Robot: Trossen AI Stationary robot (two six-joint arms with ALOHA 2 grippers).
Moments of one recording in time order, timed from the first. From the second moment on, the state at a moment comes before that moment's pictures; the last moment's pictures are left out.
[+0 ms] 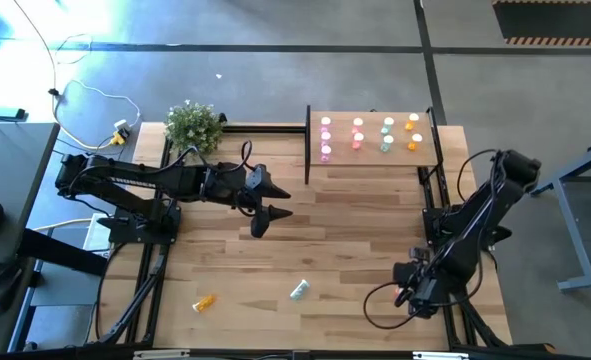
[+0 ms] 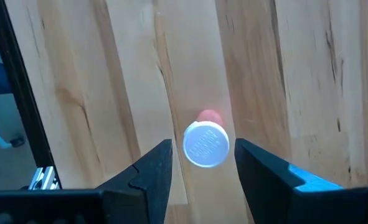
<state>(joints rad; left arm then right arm) 0.06 1.28 1.03 -0.16 -0.04 -0.33 0.94 1.33 0.83 -0.83 0.07 1.12</state>
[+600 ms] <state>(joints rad) 0.06 1.28 1.03 -0.16 -0.04 -0.33 0.94 1.43 0.83 -0.79 0.05 1.12</state>
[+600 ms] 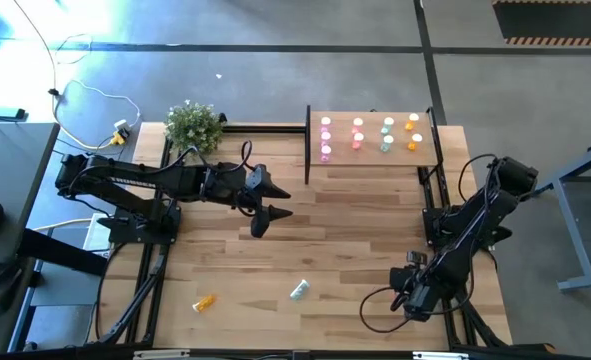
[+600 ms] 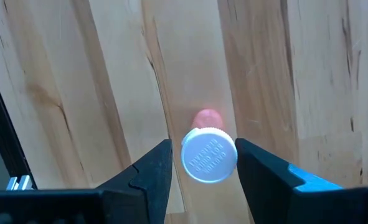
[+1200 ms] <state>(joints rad) 0.06 1.28 1.03 -0.16 -0.04 -0.32 0.94 1.43 0.83 -0.79 0.05 1.17</state>
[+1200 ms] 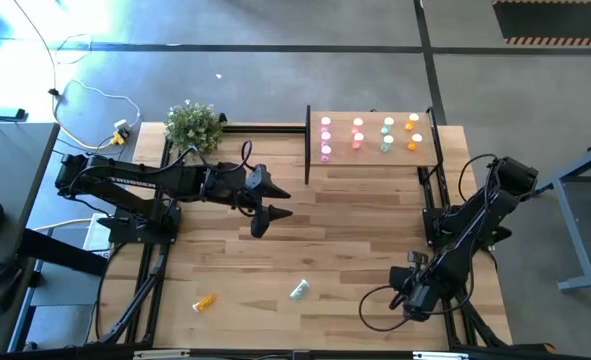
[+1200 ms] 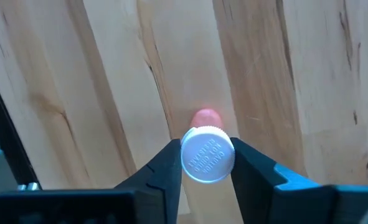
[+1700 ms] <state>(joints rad) 0.07 1.28 1.03 -0.16 -0.04 -0.28 0.75 1.43 0.98 -0.79 0.07 1.14</state>
